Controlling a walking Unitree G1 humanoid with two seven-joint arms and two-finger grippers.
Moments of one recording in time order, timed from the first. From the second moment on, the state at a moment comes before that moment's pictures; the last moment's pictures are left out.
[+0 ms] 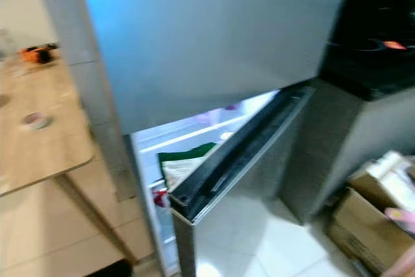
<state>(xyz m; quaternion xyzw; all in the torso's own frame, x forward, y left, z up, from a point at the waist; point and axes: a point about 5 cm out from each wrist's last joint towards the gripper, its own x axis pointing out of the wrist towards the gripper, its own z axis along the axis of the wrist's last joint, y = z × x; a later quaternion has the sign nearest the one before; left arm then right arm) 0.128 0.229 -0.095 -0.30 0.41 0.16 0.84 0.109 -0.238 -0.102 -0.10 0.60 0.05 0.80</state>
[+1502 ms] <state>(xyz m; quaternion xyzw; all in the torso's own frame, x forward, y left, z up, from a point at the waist) 0.138 0.231 -0.092 -0.27 0.41 0.16 0.86 0.112 -0.232 -0.104 -0.09 0.60 0.04 0.80</state>
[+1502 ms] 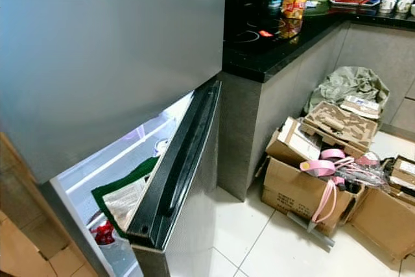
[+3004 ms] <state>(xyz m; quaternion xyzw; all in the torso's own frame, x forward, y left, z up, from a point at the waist) 0.131 0.223 -0.097 -0.28 0.43 0.15 0.85 0.118 -0.235 -0.101 -0.10 0.59 0.04 0.80</state>
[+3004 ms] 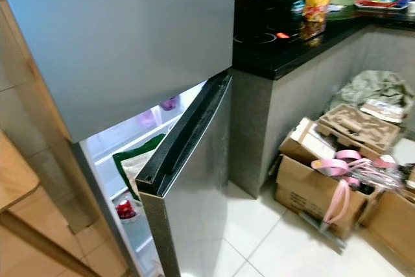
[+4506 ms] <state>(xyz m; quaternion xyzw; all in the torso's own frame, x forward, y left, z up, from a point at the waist) 0.167 0.229 -0.080 -0.29 0.36 0.15 0.88 0.110 -0.236 -0.103 -0.09 0.60 0.05 0.80</state>
